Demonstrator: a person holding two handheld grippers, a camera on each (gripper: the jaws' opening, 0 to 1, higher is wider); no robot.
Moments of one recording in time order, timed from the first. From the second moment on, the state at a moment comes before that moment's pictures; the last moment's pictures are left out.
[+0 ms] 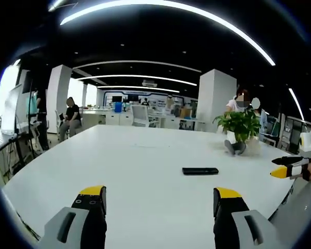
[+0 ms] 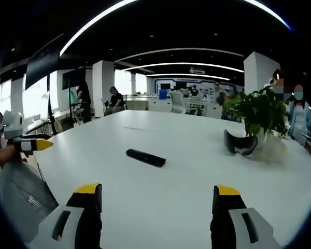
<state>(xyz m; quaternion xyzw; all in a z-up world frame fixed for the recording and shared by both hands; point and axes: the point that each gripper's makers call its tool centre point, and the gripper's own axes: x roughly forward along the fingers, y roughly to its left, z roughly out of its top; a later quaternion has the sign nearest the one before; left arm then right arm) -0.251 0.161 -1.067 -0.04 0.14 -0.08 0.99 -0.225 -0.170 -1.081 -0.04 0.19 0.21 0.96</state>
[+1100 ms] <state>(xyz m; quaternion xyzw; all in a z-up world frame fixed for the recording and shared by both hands) -0.251 0.162 -1.067 -0.04 0.13 -0.08 0.99 -0.225 -0.171 -1.082 -0.04 0.19 0.21 0.96</state>
